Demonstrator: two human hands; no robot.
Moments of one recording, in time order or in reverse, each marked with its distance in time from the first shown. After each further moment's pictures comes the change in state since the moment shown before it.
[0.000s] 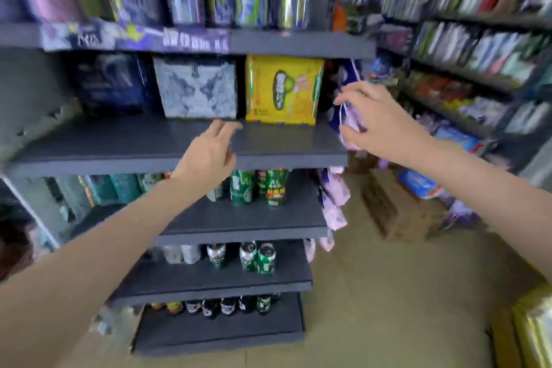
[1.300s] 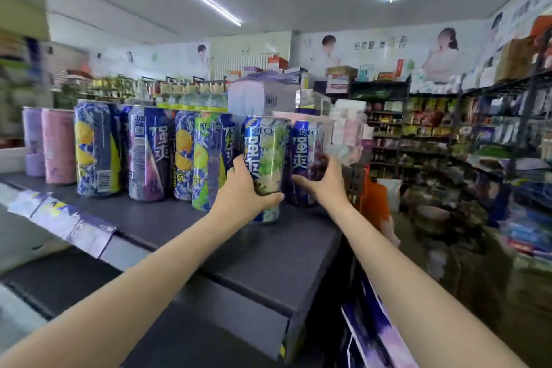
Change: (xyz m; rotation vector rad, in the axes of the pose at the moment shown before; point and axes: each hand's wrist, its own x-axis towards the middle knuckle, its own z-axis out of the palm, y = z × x) left_hand 0.347 0.080 0.015 -0.034 0.423 -0.612; right_hand 0.395 0.174 0.042 0.988 0.189 -0.024
